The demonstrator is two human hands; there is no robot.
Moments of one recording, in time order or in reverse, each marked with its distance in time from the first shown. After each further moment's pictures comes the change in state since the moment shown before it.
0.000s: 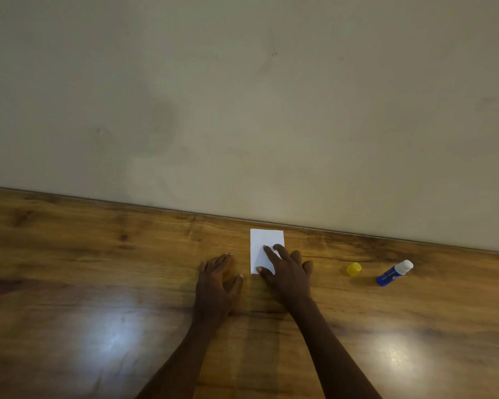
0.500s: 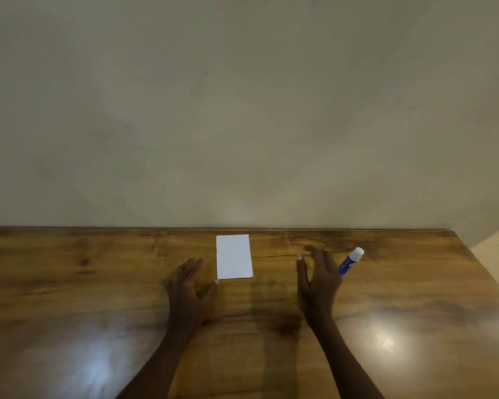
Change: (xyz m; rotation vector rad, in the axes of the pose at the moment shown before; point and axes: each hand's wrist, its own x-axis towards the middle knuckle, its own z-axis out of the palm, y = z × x) left_hand 0.000 0.015 0.004 -0.001 0.028 0.069; right_hand -0.050 0.069 -0.040 0.529 0.758 0.195
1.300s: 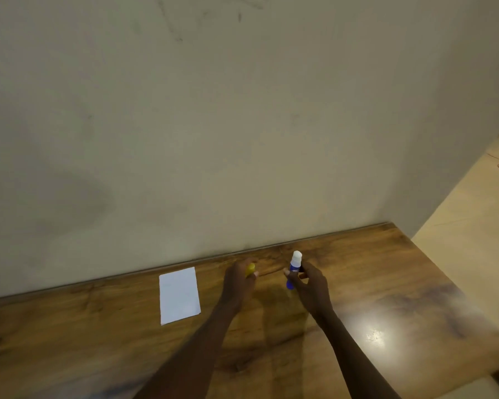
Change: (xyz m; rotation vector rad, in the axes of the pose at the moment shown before) left_hand 0.034 0.149 0.122 -0.171 -0.390 0.190; right_hand 0.055 0.078 -0.055 0.226 -0.226 0.351
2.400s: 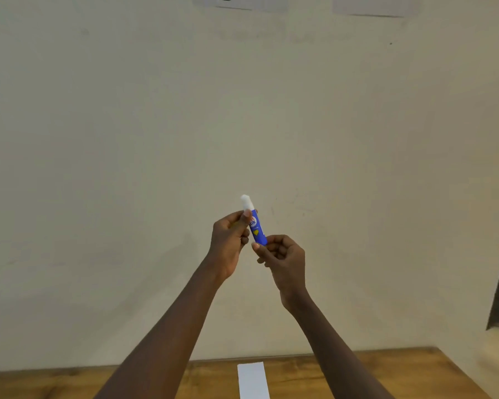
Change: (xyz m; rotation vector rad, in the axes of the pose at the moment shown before) left_hand -0.138 0.252 -0.308 -0.719 0.269 0.385; right_hand -0.140 -0.365 -0.017 0.680 -0.120 -0.576
